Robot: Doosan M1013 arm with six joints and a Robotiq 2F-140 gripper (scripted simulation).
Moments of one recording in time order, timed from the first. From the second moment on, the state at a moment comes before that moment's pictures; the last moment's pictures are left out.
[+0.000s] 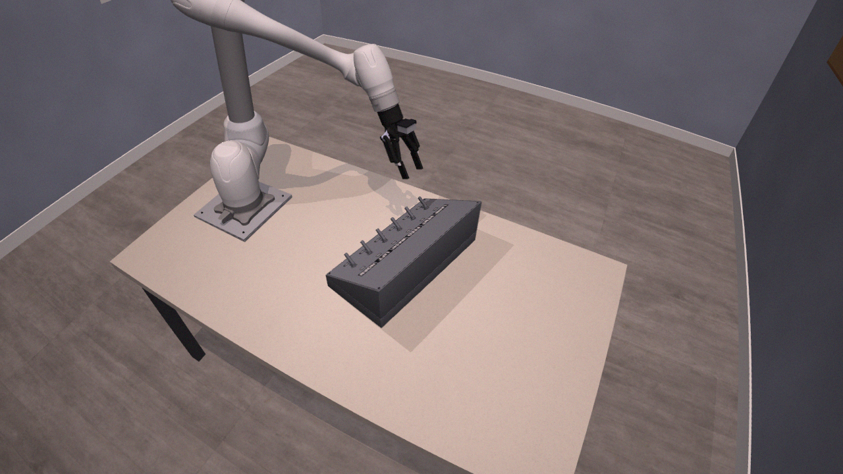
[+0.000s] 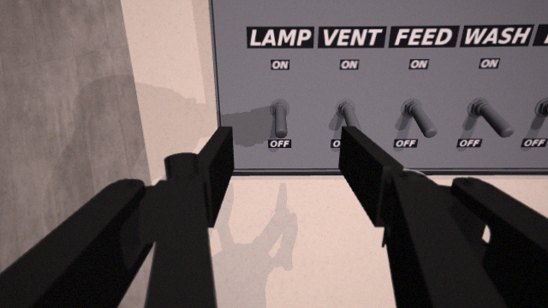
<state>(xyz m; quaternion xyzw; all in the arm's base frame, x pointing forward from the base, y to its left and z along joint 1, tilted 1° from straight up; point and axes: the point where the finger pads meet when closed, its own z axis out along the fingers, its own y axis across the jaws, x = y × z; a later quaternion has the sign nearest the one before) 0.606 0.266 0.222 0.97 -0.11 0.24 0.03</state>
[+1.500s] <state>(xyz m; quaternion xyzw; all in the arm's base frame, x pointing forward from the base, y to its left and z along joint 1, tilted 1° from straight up) 0.701 0.236 0.256 0.96 -0.11 0.24 0.03</state>
